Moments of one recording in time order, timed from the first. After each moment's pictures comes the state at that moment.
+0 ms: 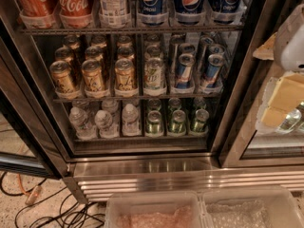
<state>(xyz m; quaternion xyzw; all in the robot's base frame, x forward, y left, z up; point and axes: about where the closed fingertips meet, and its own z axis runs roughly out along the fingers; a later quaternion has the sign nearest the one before) 0.438 -0.217 0.976 -0.60 0.78 -0.03 0.16</state>
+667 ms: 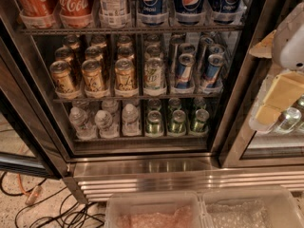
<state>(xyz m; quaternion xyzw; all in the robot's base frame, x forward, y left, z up) 0.443 -0.208 0.978 -0.60 0.78 -0.02 0.19</state>
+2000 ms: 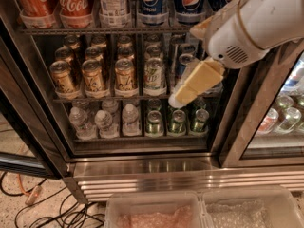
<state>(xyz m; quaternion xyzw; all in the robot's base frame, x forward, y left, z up) 0.486 -0.079 1.001 -0.58 0.73 0.05 0.37</state>
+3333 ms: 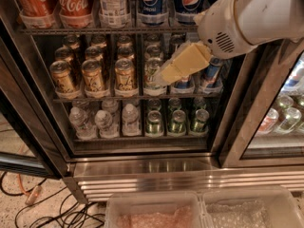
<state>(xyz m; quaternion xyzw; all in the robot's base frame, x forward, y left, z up) 0.519 -0.068 1.021 -0.49 0.75 0.08 0.44</state>
